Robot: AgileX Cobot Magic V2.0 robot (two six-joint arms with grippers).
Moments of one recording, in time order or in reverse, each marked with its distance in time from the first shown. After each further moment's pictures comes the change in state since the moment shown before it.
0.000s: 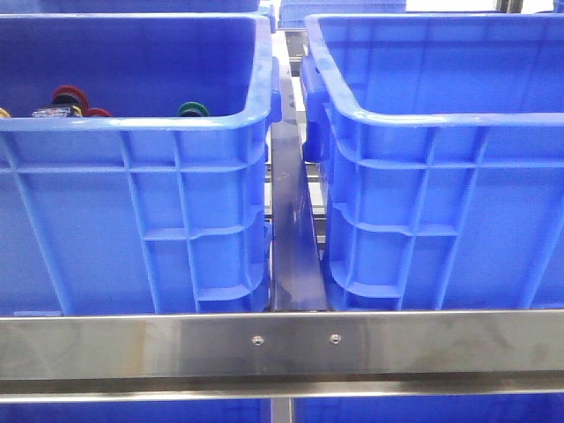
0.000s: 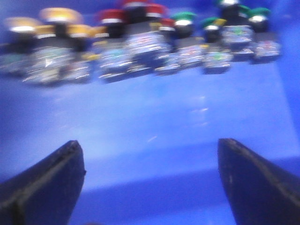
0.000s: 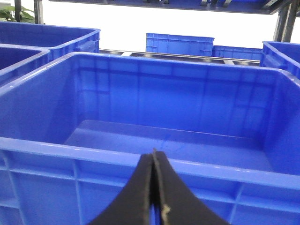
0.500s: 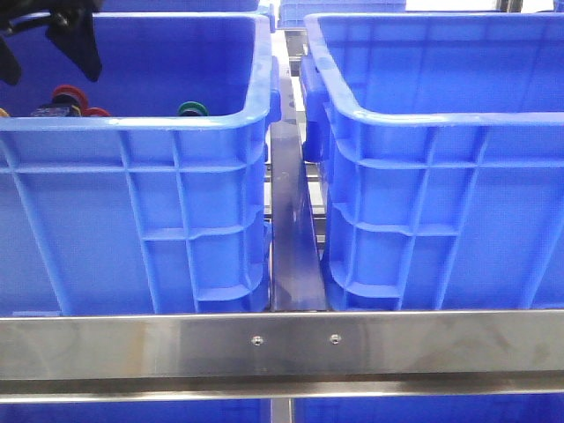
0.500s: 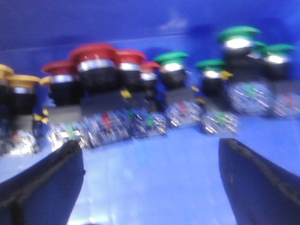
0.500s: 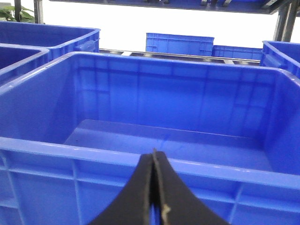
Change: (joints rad) left arm -0.021 0.460 -0.350 0.093 -0.003 -0.130; right arm 0.000 0.000 0.000 0.000 0.000 0.000
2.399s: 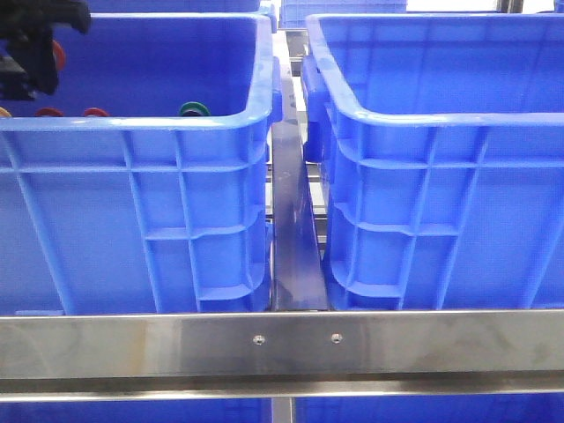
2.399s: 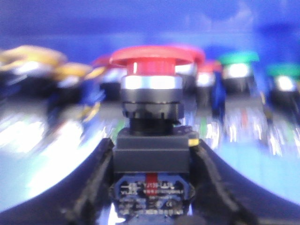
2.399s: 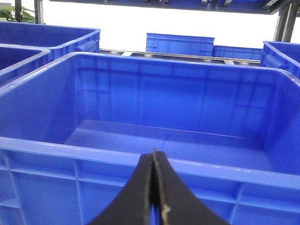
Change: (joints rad) left arm -0.023 0.007 -0.018 0.189 0.101 -0.169; right arm 0.000 0.000 0.000 0.000 0.000 0.000
